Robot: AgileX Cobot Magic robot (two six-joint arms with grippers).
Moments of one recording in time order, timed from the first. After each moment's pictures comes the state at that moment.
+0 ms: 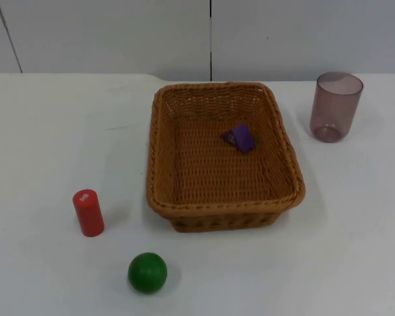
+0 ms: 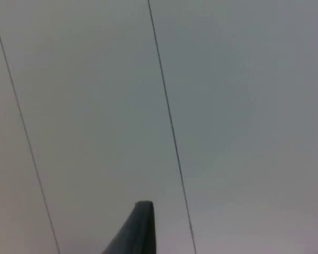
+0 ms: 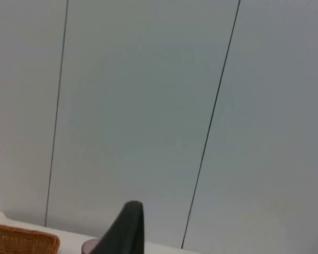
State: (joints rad) right arm 0.03 0.00 -1.04 0.01 1.01 -0.22; left arm -0.04 0.00 -0.97 0.11 0.88 0.09
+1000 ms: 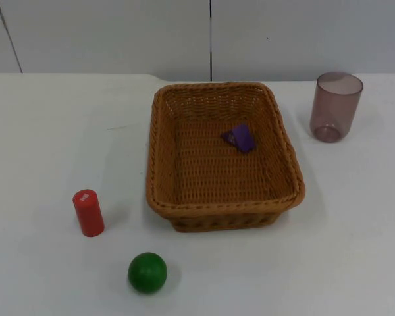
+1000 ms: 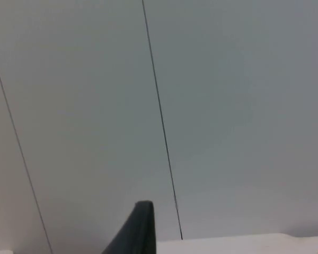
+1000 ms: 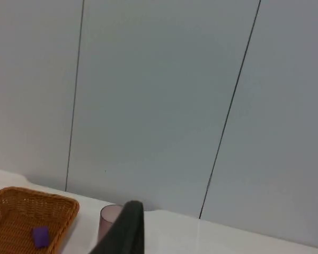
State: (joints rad) right arm 0.08 0.00 -0.99 0.01 1.05 -0.23; left arm 0.02 0.00 -0.92 0.04 0.90 0.09
